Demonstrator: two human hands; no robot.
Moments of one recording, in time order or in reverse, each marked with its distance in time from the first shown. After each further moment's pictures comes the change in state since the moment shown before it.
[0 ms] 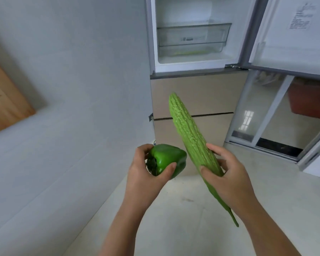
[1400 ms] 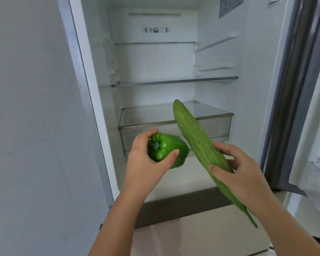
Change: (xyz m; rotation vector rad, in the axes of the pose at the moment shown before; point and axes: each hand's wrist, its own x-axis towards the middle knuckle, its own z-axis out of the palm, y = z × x) left_hand 0.594 0.074 0.175 -0.087 0.032 0.432; right_hand 0.580 -0.001 -0.047 -0.055 0.239 -0.153
